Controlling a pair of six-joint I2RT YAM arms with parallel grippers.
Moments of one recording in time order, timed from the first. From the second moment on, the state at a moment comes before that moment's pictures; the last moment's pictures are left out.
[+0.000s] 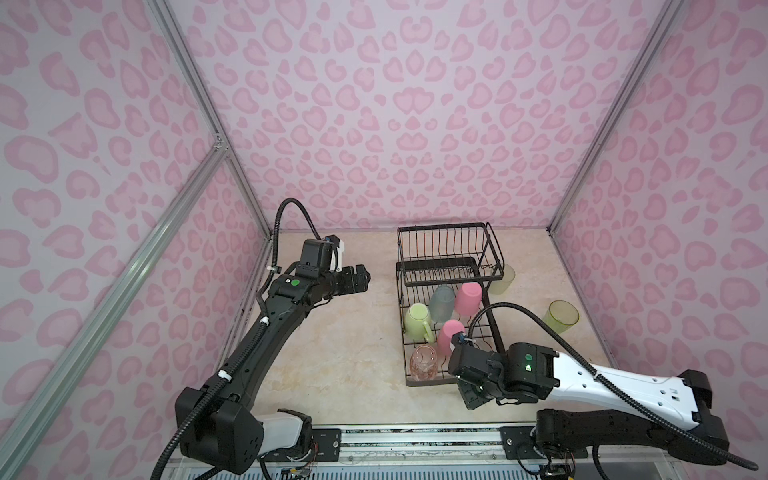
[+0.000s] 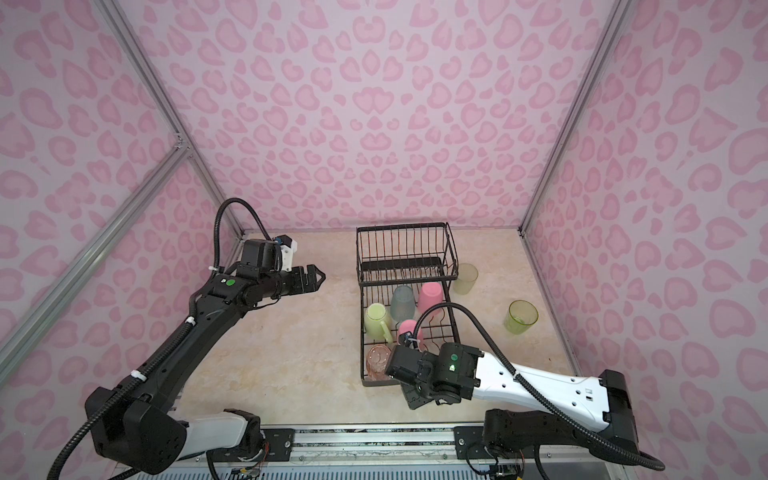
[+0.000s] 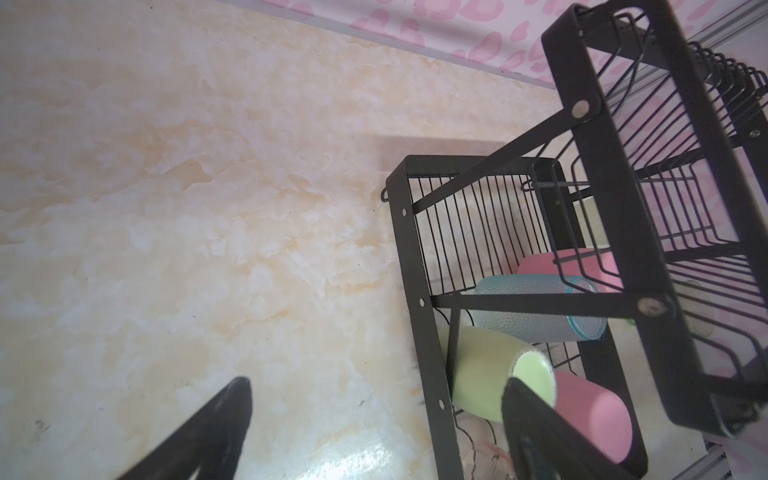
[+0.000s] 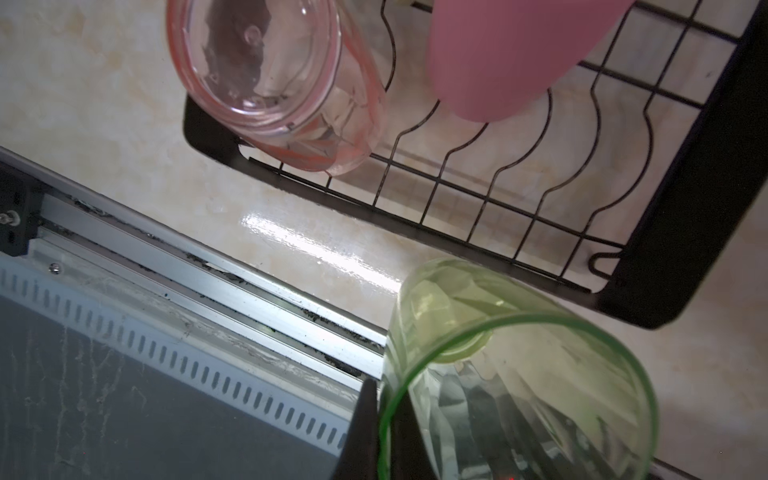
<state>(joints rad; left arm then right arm) -0.29 1.31 1.21 -0.68 0.19 -0.37 1.24 1.13 1.04 -1.21 0.16 0.83</state>
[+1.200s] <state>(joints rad) -0.29 1.30 1.45 -0.71 0.33 -0.54 1.00 1.37 1.74 -0.93 0.22 0.23</state>
